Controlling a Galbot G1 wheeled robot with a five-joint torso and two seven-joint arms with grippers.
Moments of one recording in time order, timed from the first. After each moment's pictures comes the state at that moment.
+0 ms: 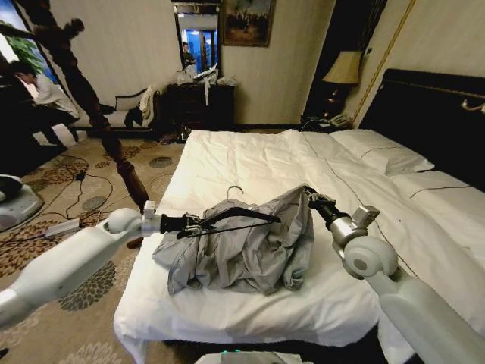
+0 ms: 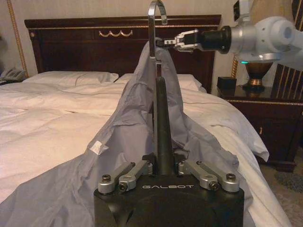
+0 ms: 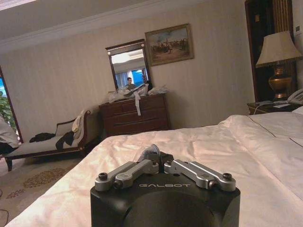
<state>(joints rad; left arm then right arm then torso) 0.35 -0.61 0.38 -1.55 -0.89 0.05 0.93 -1.17 0.74 0.49 2.20 1.05 -0.24 0.39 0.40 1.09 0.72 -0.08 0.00</state>
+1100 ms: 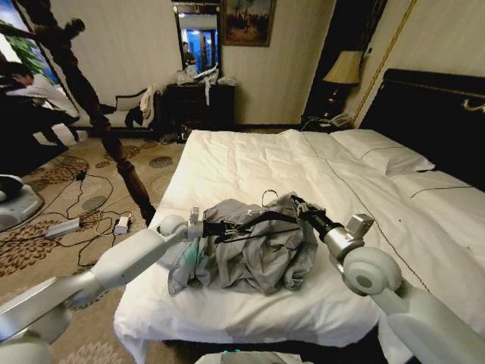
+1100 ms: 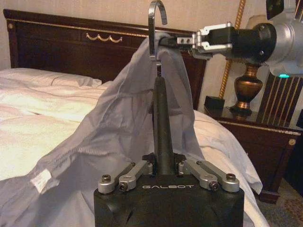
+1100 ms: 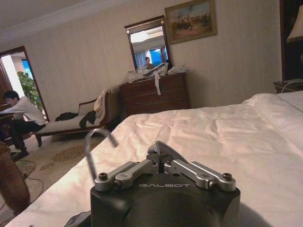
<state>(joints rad) 0.32 -0.90 0.52 -1.45 -0.91 0.07 0.81 -1.24 0.71 0.43 2.30 1.08 -0.27 0.41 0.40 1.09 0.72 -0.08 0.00</state>
